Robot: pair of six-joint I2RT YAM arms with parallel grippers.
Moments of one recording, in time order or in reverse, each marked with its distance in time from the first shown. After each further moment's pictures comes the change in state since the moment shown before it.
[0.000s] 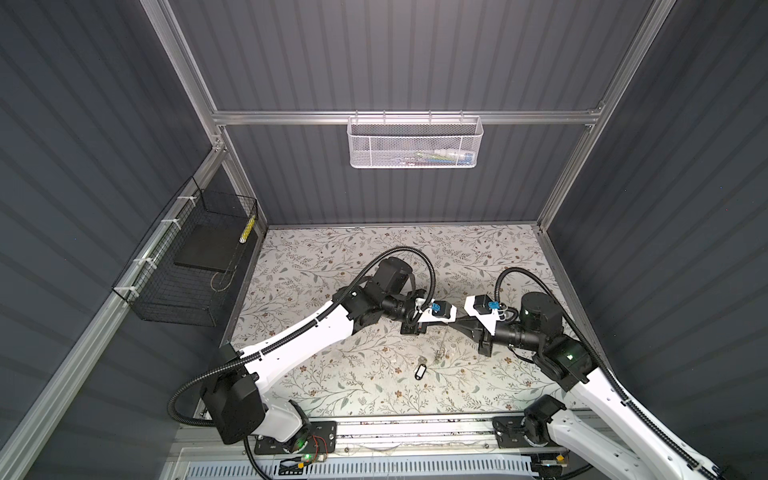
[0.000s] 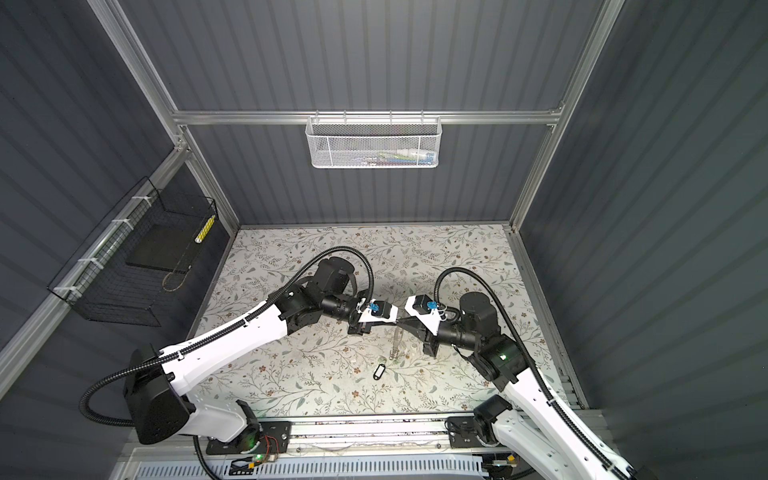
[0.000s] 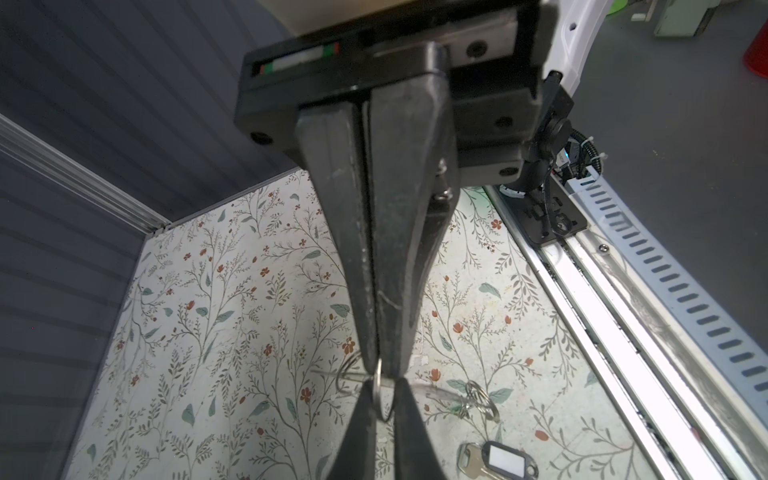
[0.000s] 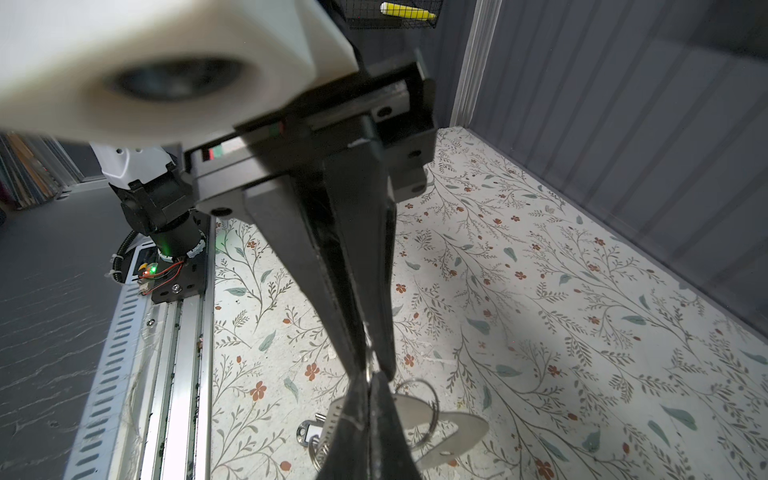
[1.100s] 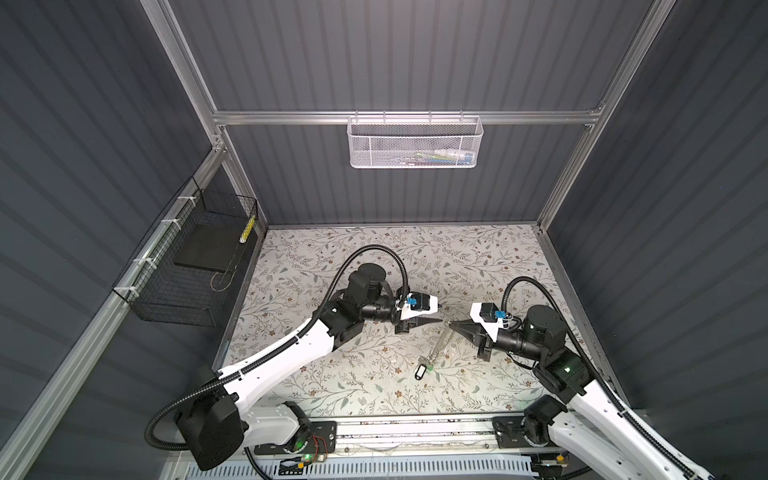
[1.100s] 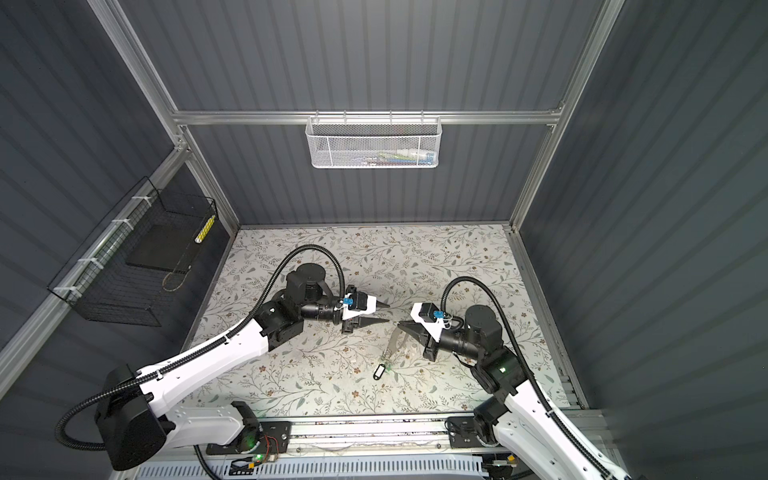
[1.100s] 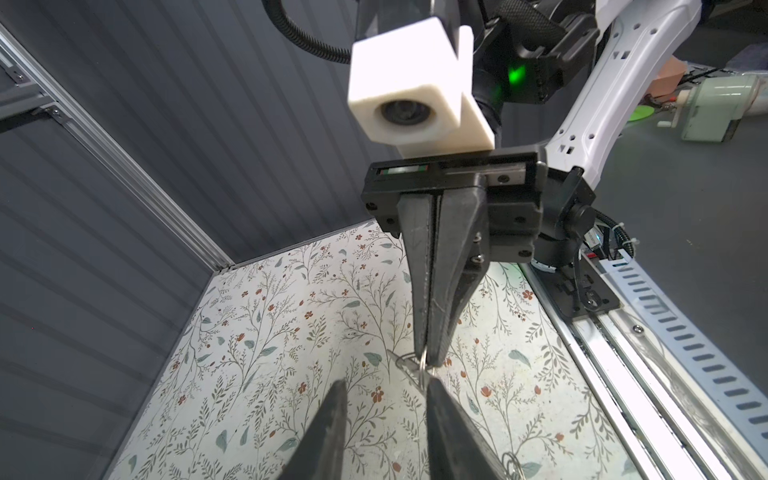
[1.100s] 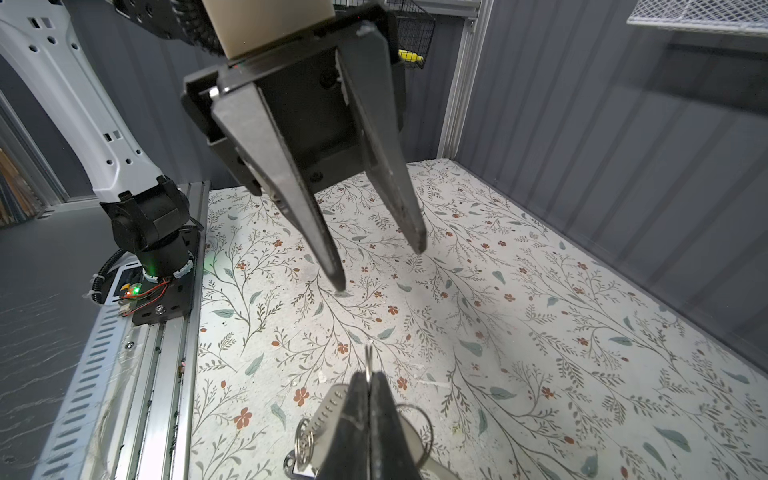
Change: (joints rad) left arm 0.067 -0.164 -0.223 0.384 0.080 -0.212; right arm 0.000 -0.094 -0.140 0.190 0.014 0.075
